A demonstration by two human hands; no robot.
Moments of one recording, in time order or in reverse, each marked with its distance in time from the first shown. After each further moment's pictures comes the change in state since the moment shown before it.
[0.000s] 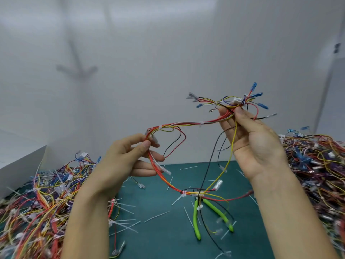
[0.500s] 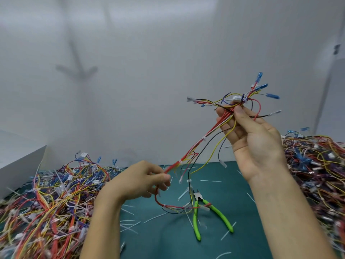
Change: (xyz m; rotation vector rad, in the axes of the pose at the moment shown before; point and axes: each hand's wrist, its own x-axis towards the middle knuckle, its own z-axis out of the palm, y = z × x) left_hand 0.014 -0.031 0.006 0.599 -0.301 -0.250; right_hand -0.002 0.003 0.002 -0.125 0.023 -0.079
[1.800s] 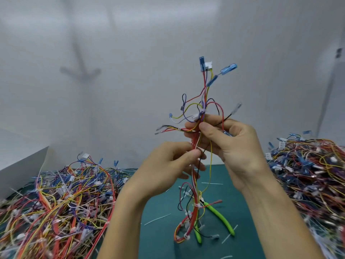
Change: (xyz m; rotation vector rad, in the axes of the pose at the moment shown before) left_hand -0.008 0.060 0.022 -0.219 0.107 0.441; right_hand -0.011 0.016 0.007 -0.422 -0.329 -0.030
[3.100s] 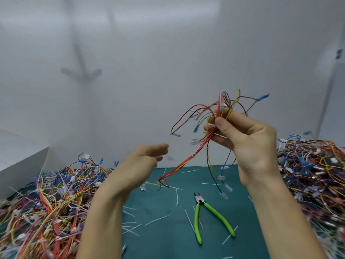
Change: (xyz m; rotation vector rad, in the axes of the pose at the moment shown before) left_hand -0.011 -0.013 -0.030 -0.034 0.242 -0.311; right_hand 0.003 -0.005 -0.009 0.036 0.211 -0.108
